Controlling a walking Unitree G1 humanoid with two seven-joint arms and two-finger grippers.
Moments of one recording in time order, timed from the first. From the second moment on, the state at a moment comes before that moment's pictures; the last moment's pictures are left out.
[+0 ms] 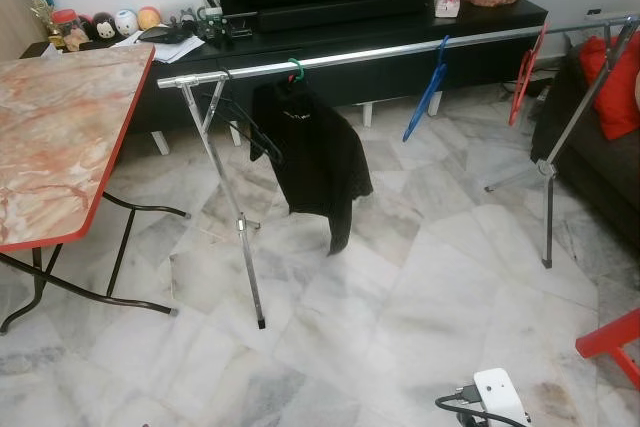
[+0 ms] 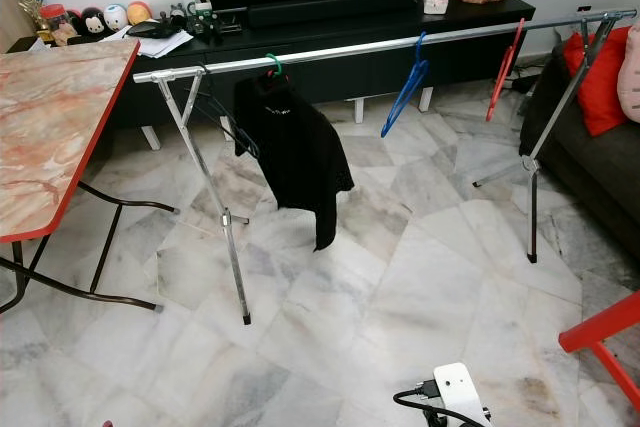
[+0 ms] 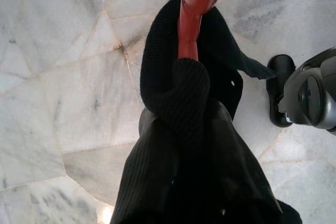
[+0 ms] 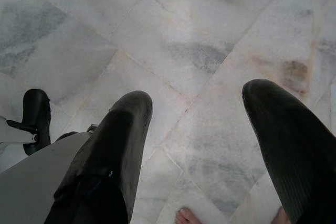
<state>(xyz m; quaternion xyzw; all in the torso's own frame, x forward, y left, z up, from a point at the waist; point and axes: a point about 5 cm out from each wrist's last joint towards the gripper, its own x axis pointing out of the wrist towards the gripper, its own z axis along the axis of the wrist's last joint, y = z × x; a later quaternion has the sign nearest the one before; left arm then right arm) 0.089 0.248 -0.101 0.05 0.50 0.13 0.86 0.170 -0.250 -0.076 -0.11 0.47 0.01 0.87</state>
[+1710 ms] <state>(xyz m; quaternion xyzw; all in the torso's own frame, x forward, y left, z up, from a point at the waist) 0.042 0.289 -0.095 0.07 0.54 0.13 0.83 0.308 -0.224 0.034 -0.42 0.15 0.16 0.88</state>
